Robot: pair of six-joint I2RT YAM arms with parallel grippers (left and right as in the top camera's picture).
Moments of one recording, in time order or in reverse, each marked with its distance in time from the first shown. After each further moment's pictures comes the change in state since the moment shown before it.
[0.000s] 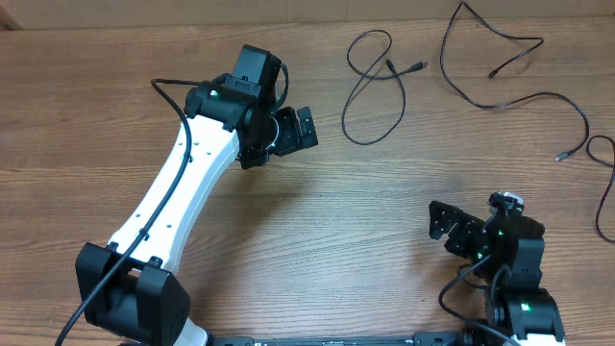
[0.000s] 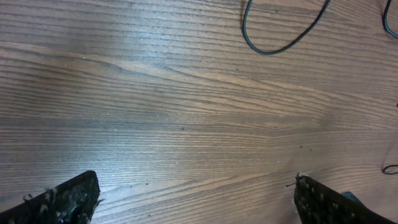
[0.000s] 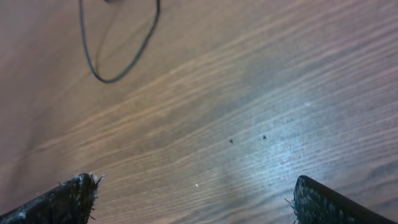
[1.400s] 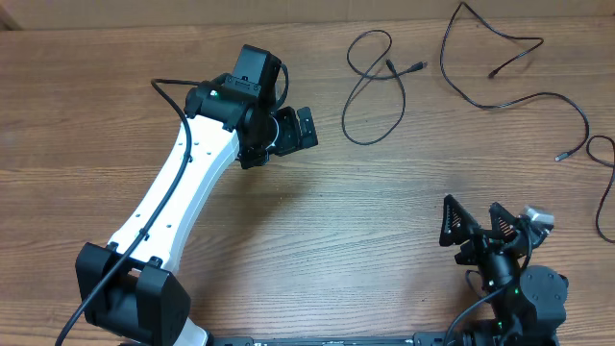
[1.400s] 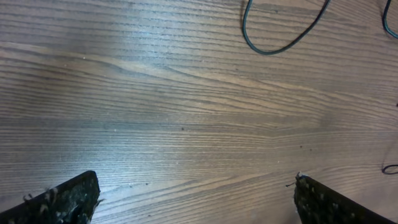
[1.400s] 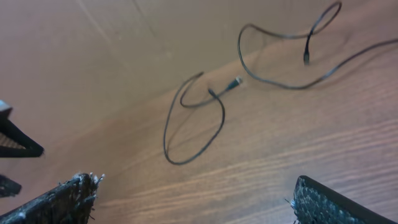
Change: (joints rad) left arm 0.000 0.000 0.000 0.000 0.000 0.000; right arm 0.089 -0.492 -0.002 0.000 0.101 0.000
